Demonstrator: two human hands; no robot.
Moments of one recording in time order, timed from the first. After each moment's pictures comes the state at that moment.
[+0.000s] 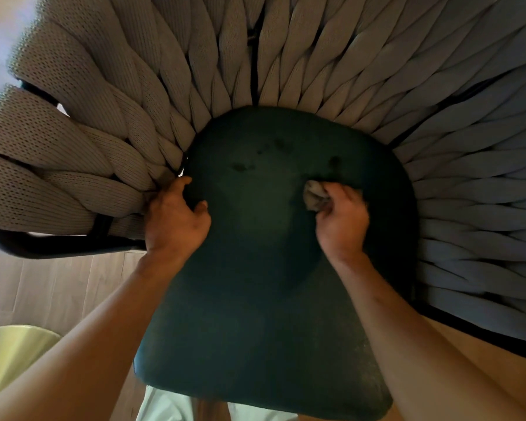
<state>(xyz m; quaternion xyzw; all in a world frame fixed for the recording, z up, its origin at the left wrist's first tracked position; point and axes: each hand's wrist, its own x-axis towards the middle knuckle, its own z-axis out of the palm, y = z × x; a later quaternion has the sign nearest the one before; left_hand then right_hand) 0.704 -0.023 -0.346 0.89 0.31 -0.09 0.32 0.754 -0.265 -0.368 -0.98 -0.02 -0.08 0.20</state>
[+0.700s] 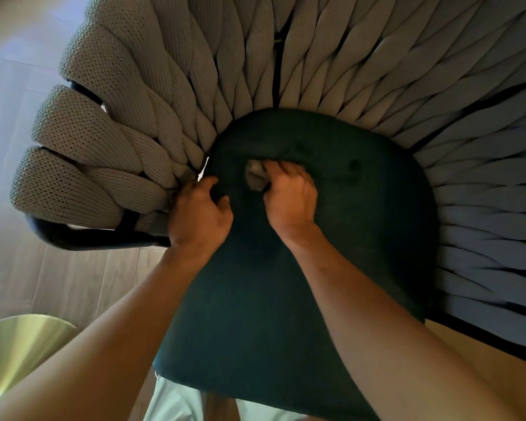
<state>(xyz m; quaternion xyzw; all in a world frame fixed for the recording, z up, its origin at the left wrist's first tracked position) 0.706 -0.024 -0.343 0.90 0.28 -0.10 0.31 0.771 -0.155 -0.368 -0.97 -0.13 -0.06 0.19</state>
